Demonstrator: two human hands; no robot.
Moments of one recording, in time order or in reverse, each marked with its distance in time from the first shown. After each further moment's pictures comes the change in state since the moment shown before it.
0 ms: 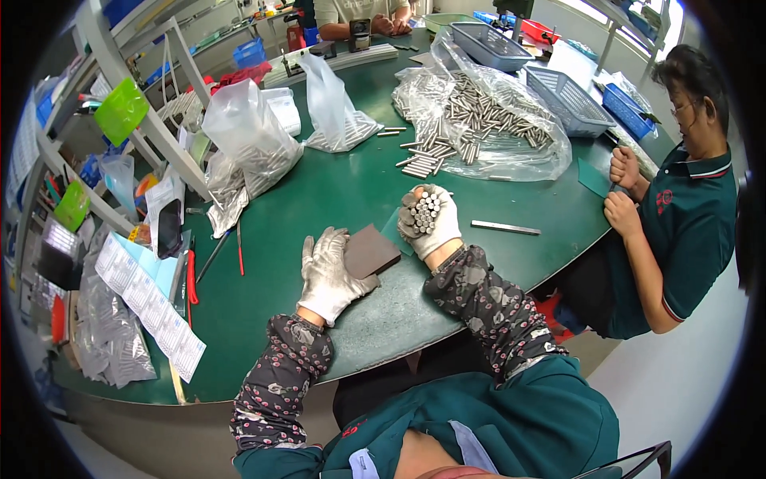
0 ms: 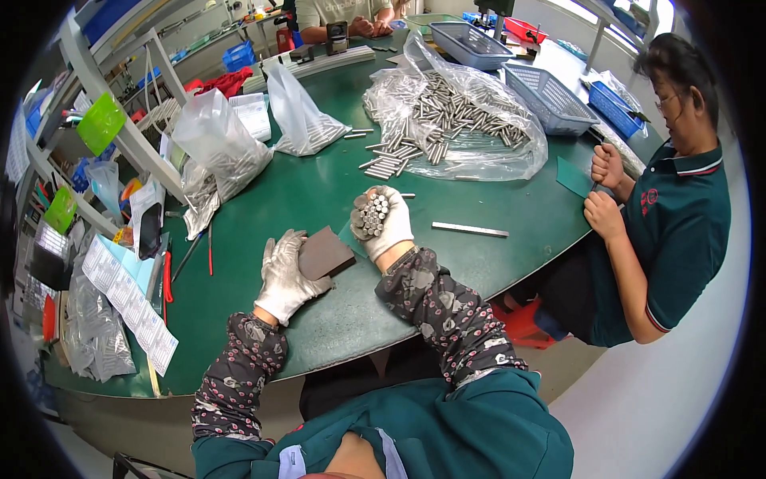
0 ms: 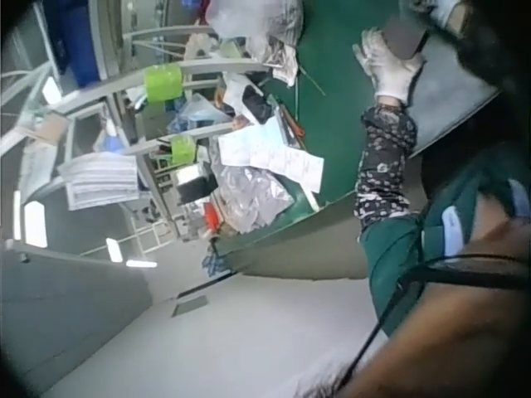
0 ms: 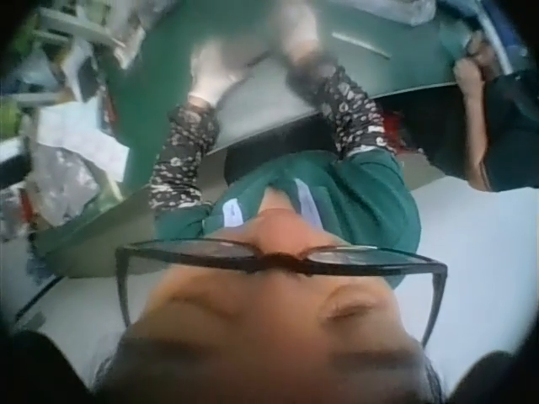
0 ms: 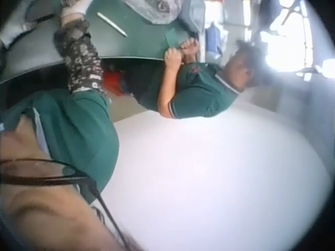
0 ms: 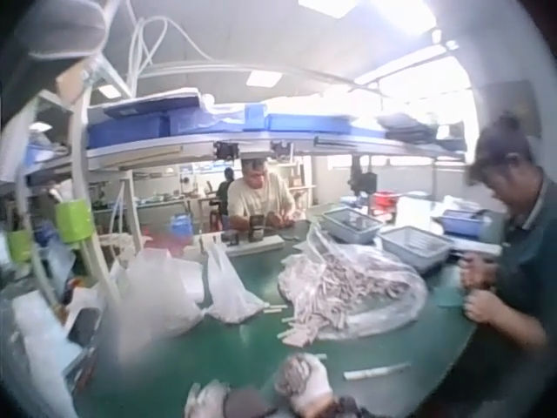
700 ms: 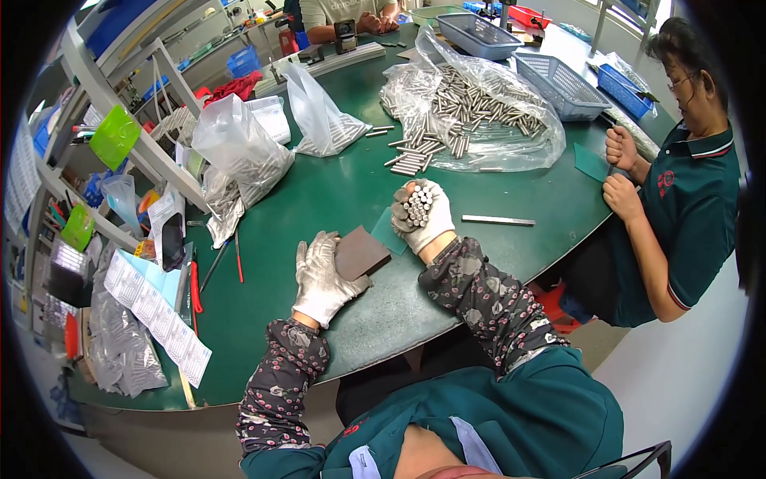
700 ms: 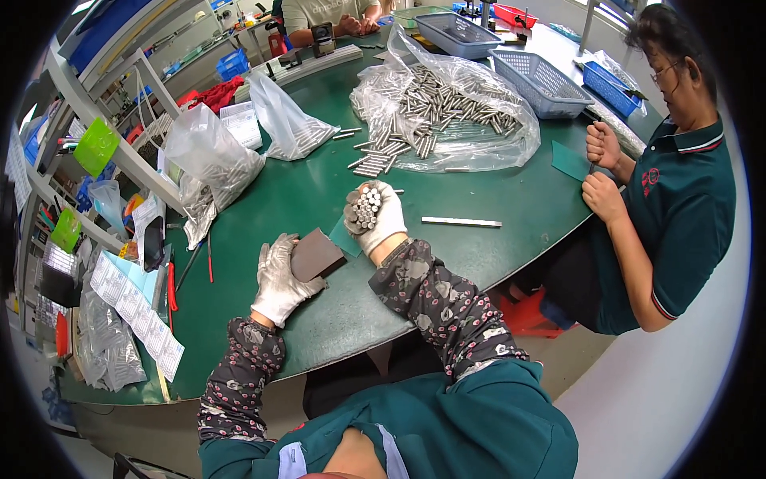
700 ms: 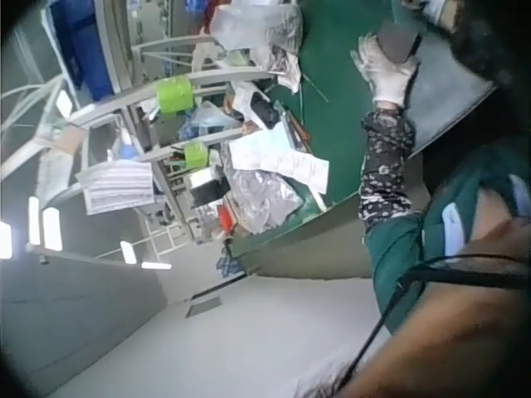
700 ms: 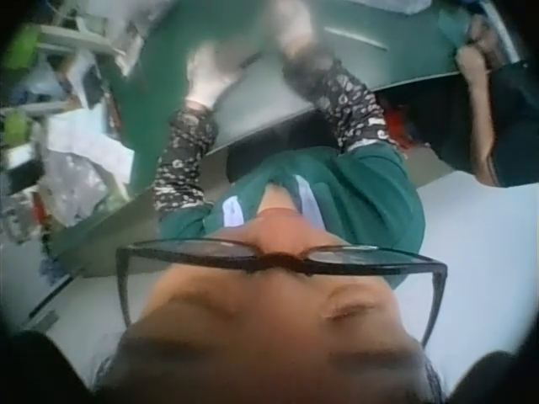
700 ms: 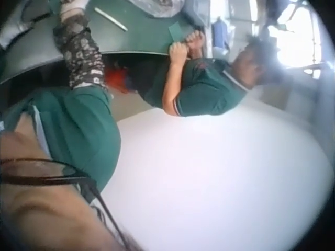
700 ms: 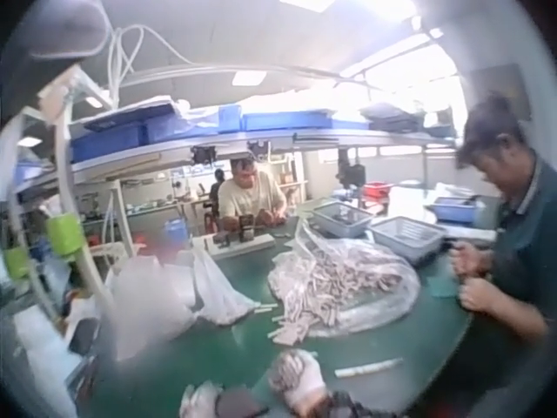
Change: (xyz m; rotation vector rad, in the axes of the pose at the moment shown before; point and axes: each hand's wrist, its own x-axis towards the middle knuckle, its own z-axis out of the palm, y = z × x) left_hand 0.001 -0.005 0.000 0.049 -0.027 0.002; right_hand 0.007 -0.006 -0.003 0.051 -0.036 0.022
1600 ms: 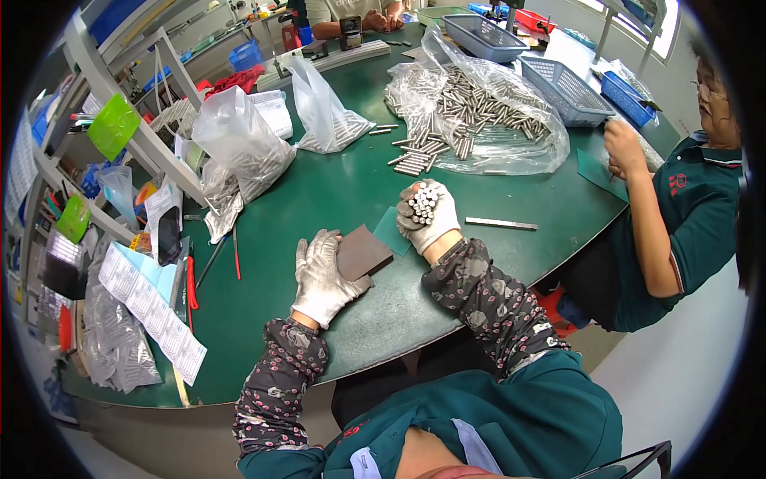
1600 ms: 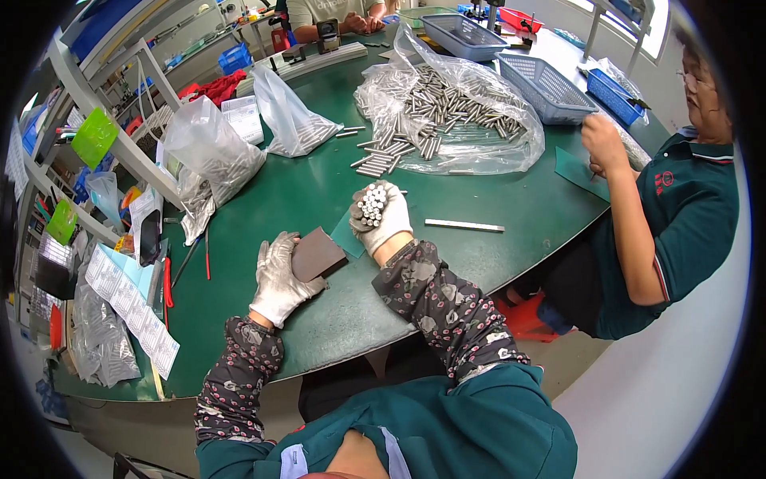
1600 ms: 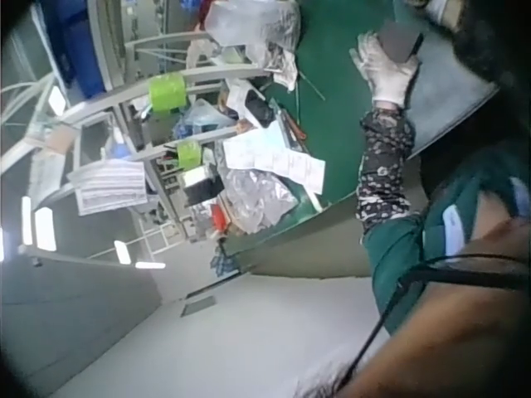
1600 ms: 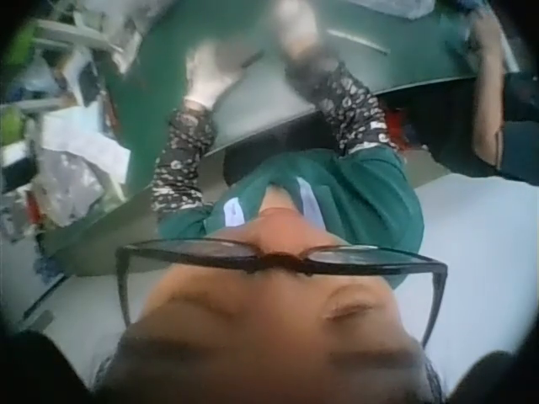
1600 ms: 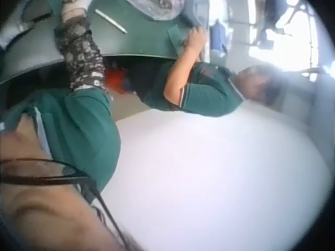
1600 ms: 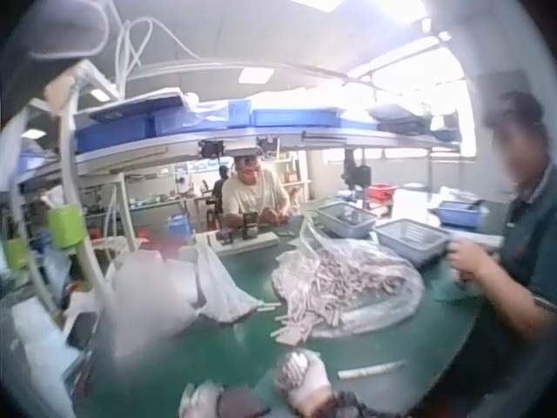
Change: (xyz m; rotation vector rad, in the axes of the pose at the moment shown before) left_hand -0.001 0.007 -0.006 -0.030 0.000 -0.010; right_hand -0.002 -0.003 0.005 0.009 0.117 -0.023
